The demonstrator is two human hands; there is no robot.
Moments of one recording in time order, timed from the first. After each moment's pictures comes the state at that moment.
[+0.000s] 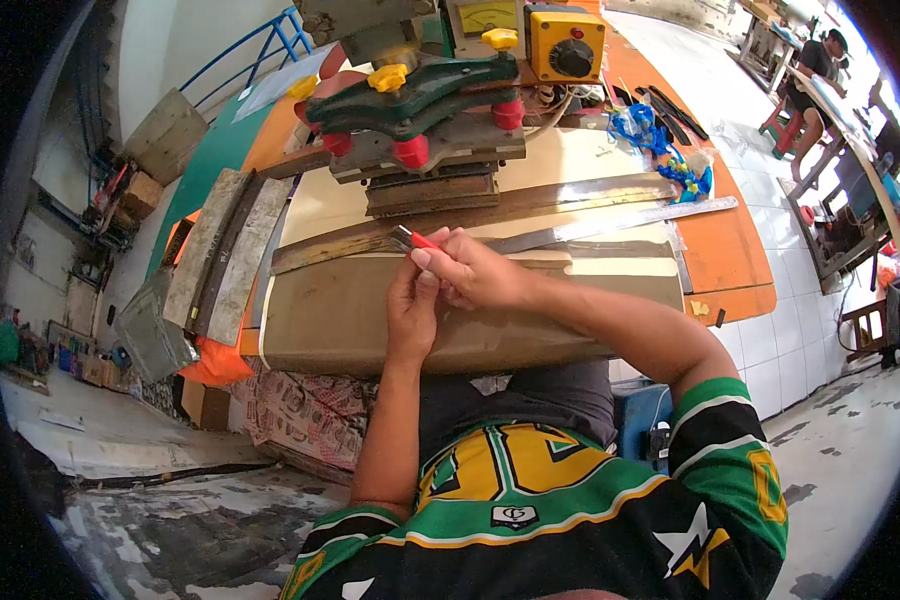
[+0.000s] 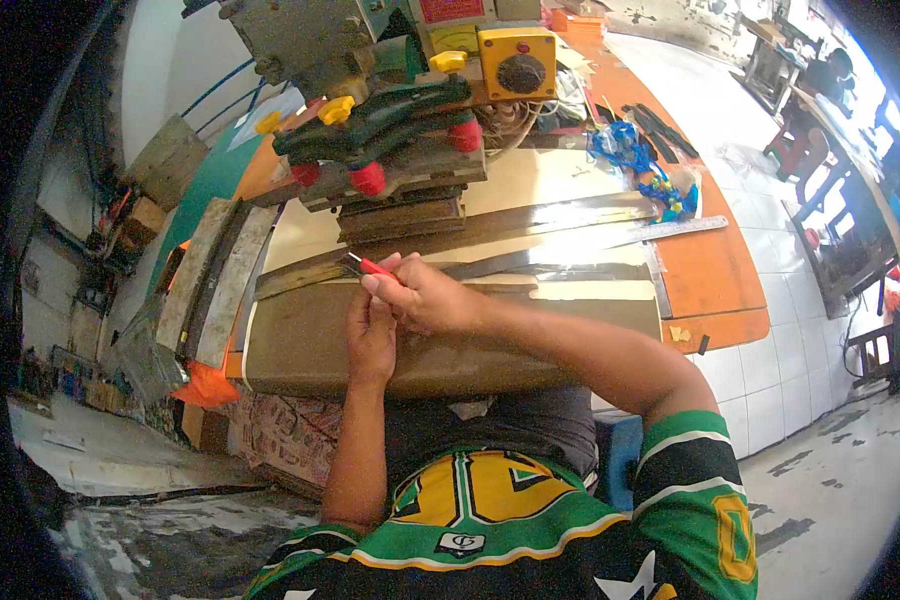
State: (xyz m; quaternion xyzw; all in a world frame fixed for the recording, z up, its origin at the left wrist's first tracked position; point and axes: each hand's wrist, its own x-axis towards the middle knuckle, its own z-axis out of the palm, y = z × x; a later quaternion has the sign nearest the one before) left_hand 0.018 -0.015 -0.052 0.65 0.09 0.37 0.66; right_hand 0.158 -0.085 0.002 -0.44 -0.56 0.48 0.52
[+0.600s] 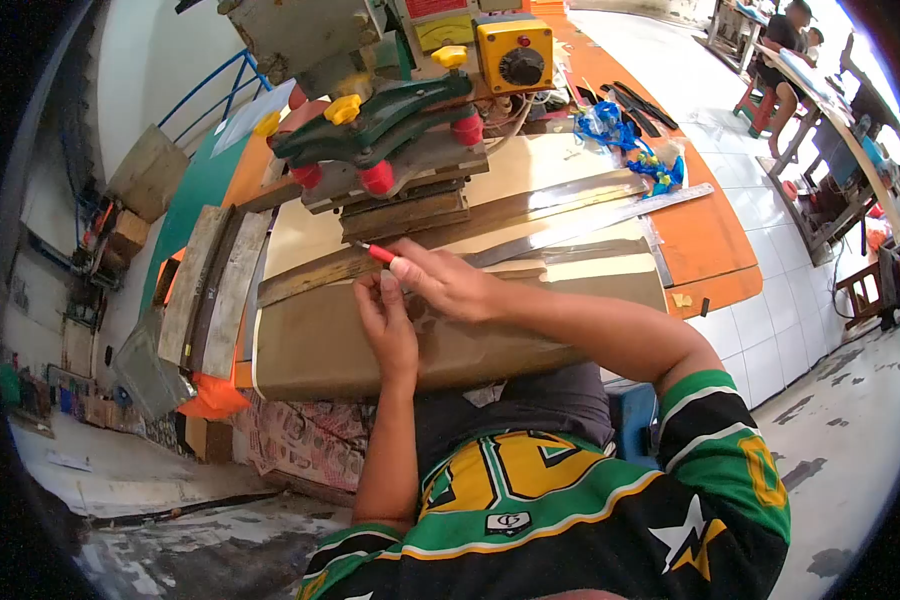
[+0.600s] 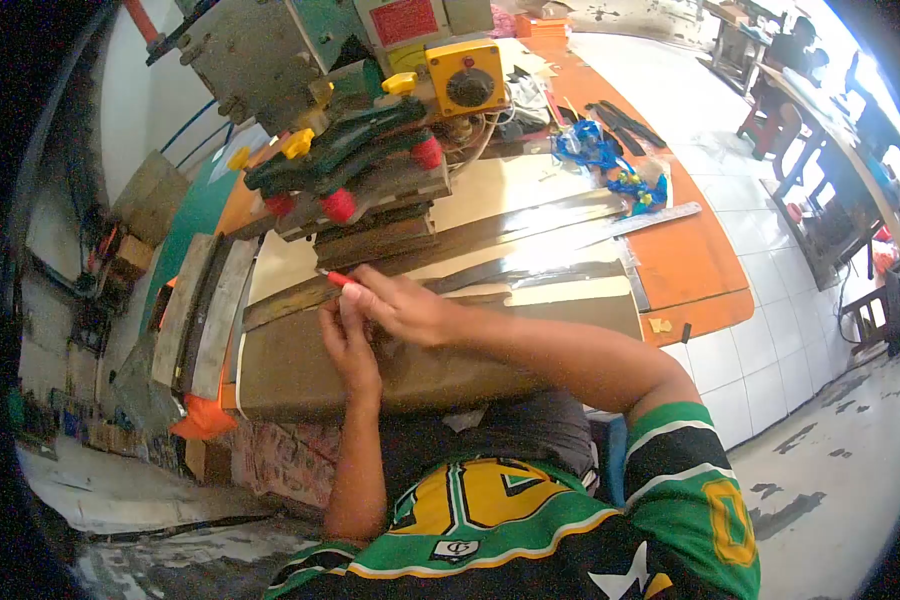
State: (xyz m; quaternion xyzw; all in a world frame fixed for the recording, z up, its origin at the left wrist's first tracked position) left_hand 0.027 -0.025 -0.050 0.62 0.27 0.50 0.55; right_hand 0.164 -0.085 0.000 -0.52 -0.64 0.28 0.50
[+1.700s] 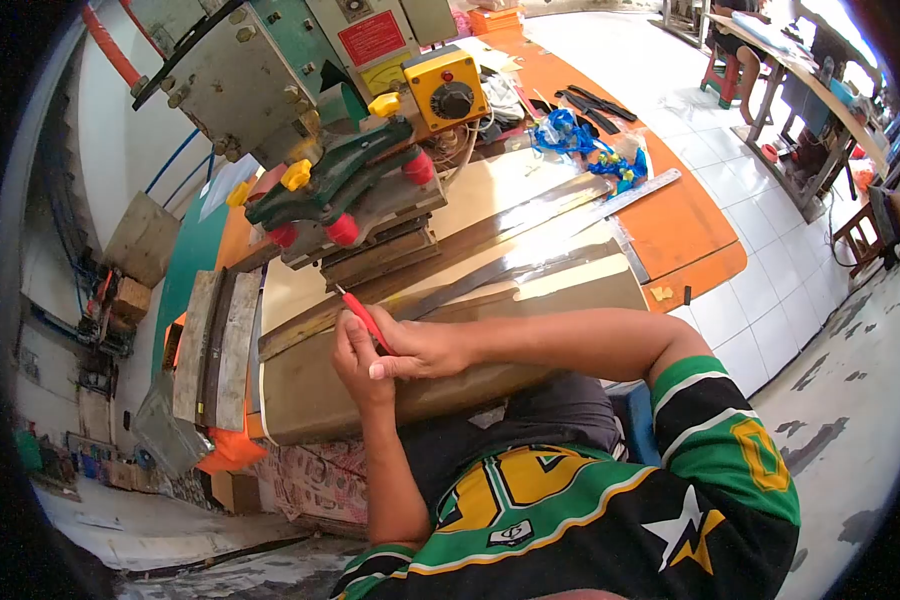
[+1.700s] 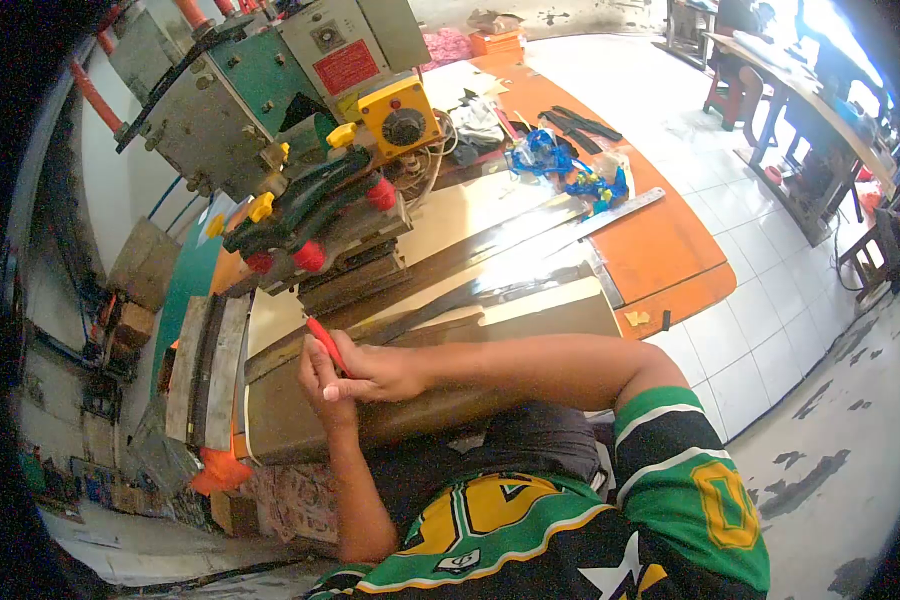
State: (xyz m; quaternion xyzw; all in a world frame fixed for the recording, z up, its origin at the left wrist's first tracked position) left_hand 0.018 -0.023 -0.011 0.76 0.30 0.45 0.36; right_hand 0.150 -0.090 -0.015 -0.39 -0.72 0.31 0.48
